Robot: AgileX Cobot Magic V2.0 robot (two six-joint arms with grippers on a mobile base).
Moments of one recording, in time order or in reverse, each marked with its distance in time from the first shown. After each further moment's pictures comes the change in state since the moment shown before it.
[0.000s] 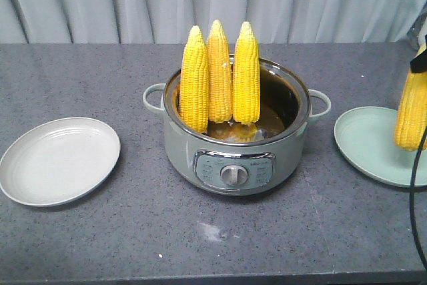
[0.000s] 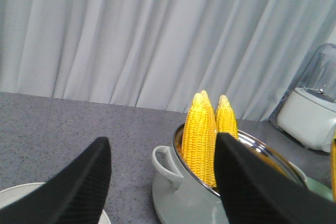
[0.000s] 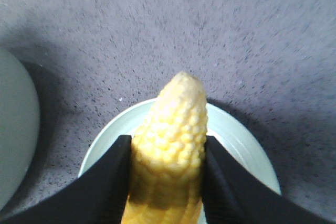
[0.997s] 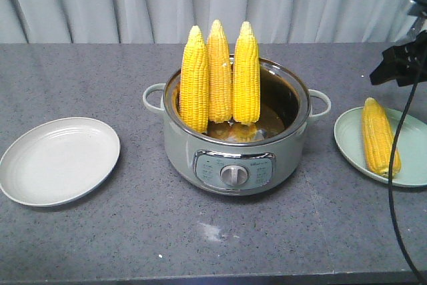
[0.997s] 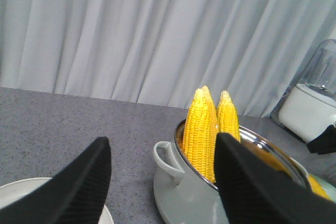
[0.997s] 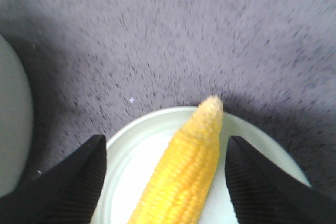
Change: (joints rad) left arm 0.000 0.000 0.000 0.000 0.014 0.000; right arm 0.116 0.081 -0.068 -0.079 -0.009 0.040
